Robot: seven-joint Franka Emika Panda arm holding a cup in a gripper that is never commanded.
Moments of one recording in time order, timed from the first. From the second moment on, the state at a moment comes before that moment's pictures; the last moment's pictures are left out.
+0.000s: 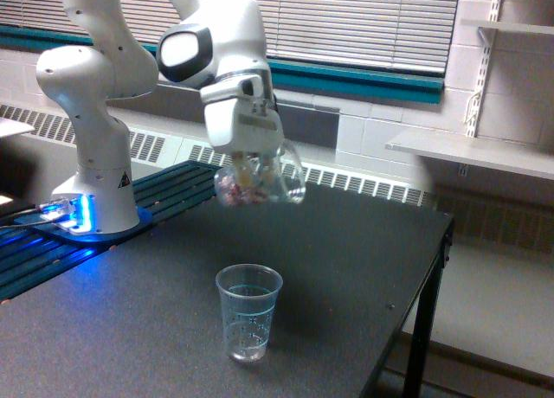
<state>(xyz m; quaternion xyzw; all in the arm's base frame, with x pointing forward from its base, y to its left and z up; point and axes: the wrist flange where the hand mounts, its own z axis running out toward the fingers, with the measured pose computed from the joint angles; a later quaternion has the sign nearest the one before) 0.421 -0.136 0.335 0.91 -0.35 0.21 0.05</state>
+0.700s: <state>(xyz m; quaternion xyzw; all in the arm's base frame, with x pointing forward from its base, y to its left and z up) 0.402 -0.165 0.317 0.90 -0.38 0.16 0.09</state>
